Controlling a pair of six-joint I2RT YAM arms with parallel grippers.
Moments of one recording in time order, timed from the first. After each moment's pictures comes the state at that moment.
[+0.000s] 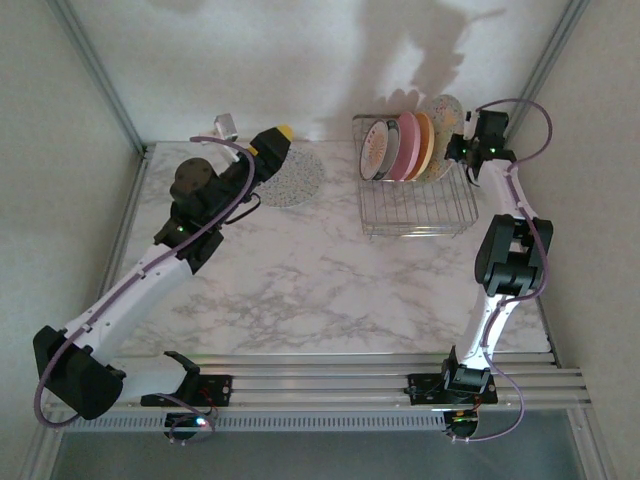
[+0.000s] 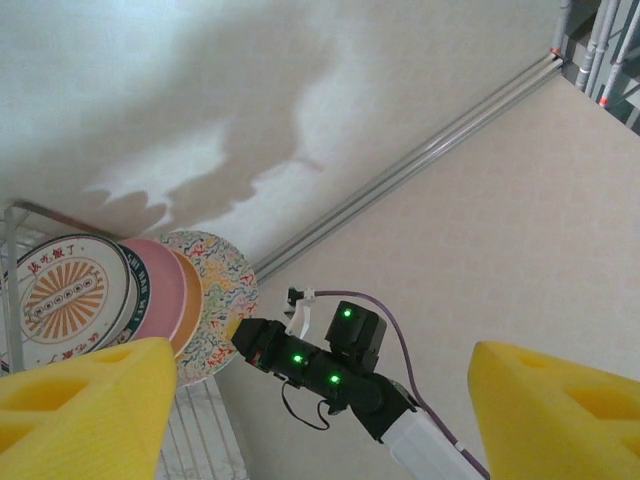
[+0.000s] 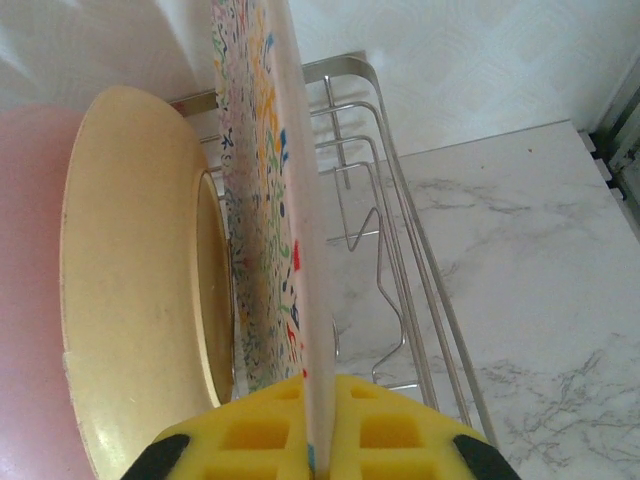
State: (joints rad) left arm -0.50 1.24 1.17 0.25 0.13 -0.97; right arm -0.08 2.01 1.77 -0.39 -0.12 0.12
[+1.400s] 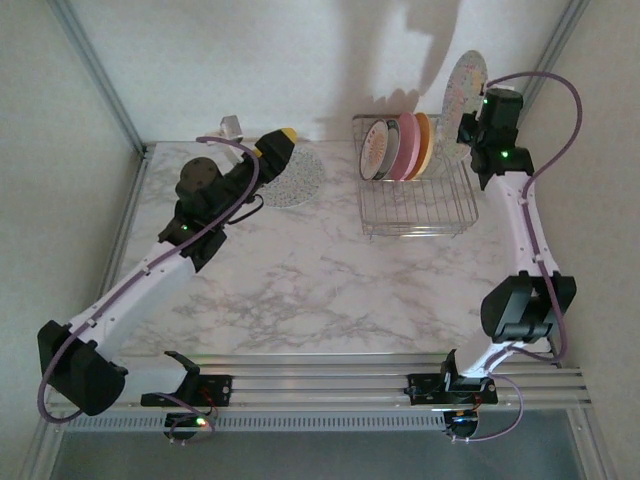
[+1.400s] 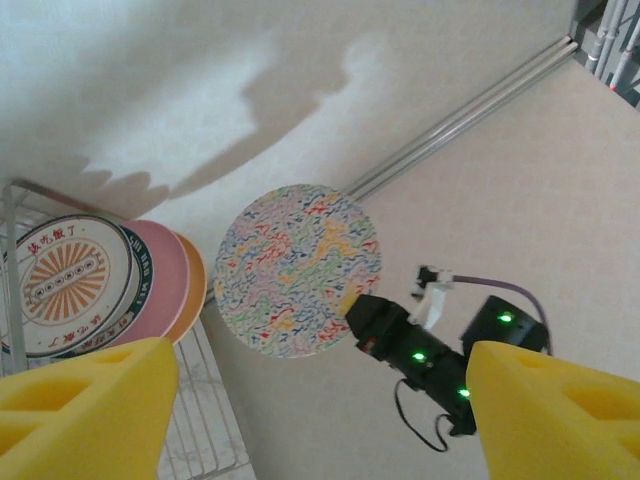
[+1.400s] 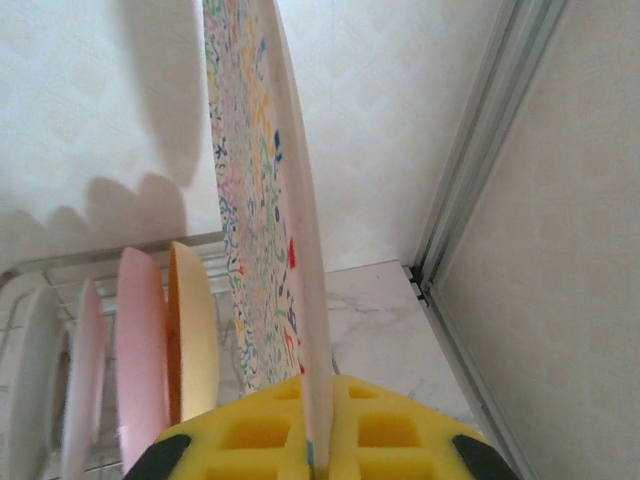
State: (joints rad) left arm -0.50 1.27 1.16 0.26 0.15 -0.98; right arm 0.03 1.61 1.72 -0.48 0.24 0.04
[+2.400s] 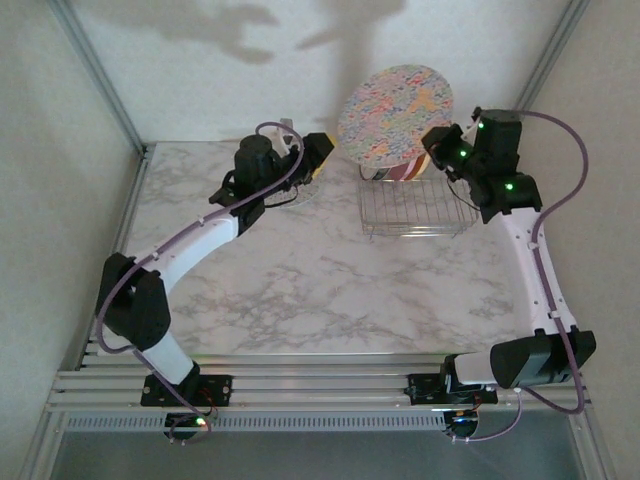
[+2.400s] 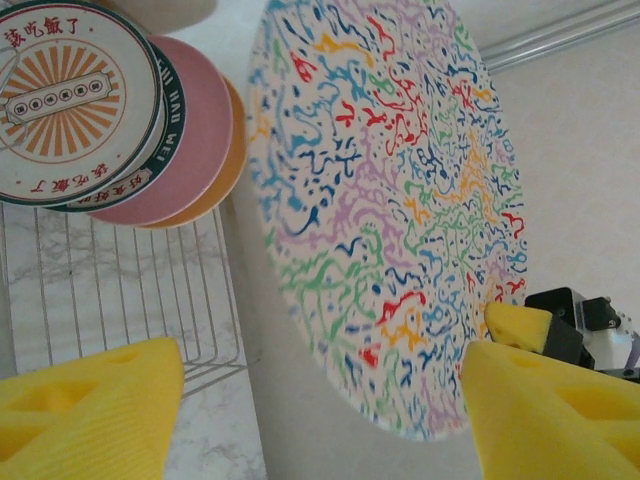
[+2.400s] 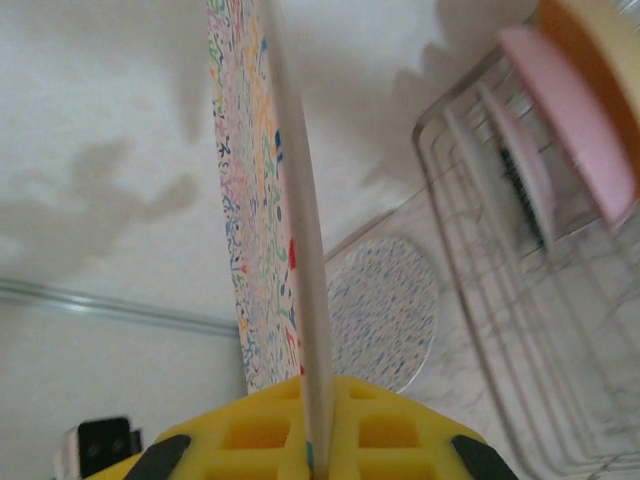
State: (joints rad) left arm -0.50 1.67 1.38 0.20 0.38 -1.17; right arm 0.14 1.37 1.57 -0.57 -0.32 0.91
